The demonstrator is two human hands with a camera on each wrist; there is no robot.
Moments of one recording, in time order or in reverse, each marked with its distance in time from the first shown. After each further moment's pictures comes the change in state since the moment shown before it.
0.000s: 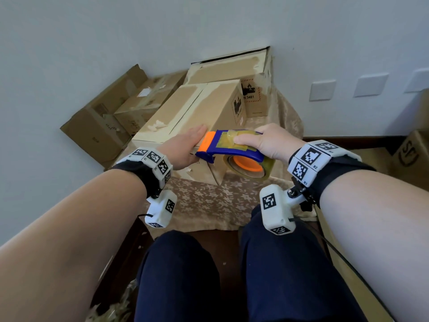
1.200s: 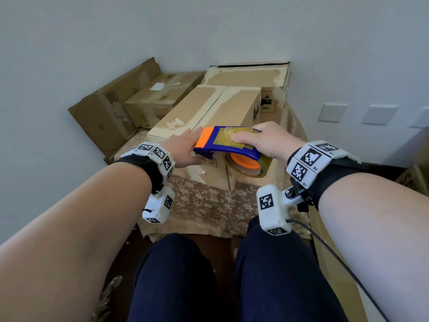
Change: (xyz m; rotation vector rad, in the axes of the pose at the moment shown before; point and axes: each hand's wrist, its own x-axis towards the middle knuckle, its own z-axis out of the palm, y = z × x) left_hand -0.008 -0.034 0.003 -0.112 -0.027 -0.141; right_hand 0.017 -0.045 0.022 -0.031 -0.008 -0.043
